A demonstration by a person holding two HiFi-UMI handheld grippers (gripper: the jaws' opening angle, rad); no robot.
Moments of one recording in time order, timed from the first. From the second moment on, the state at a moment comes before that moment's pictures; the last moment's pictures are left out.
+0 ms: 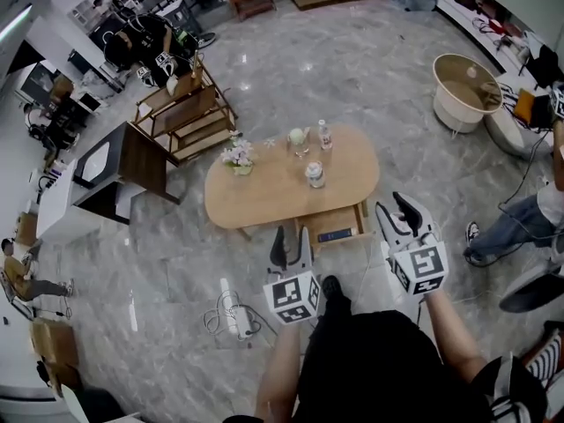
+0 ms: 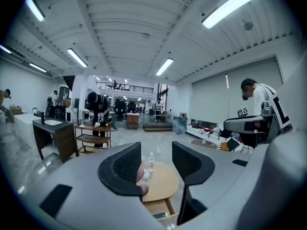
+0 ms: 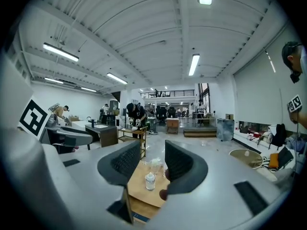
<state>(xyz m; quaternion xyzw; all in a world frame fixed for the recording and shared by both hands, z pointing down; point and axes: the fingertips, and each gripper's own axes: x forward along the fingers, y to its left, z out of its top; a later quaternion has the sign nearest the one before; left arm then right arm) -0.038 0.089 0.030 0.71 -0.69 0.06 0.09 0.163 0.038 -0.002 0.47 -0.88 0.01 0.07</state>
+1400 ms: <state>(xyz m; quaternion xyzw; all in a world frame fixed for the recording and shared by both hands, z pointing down) 0.080 0.311 -0.028 0.66 -0.75 0.03 0.04 0.270 0.234 -0.033 0.39 -0.92 0.00 0.04</state>
